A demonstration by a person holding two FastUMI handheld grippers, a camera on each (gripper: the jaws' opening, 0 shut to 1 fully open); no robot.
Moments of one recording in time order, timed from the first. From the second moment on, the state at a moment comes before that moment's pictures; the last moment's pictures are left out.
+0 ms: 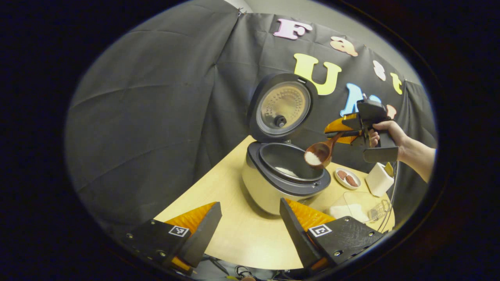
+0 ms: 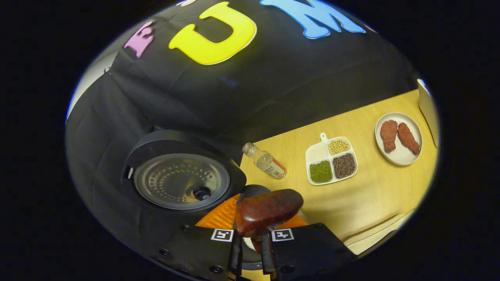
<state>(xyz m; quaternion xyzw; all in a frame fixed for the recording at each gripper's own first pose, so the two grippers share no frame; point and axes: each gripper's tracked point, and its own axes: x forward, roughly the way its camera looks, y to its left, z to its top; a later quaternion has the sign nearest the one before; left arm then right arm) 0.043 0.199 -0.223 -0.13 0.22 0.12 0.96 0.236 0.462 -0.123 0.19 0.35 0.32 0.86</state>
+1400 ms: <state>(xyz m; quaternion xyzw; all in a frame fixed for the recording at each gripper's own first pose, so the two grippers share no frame) 0.027 0.202 -0.215 -0.12 0.21 0.14 0.96 0.193 0.546 -0.072 -0.11 0.11 0.45 0.88</state>
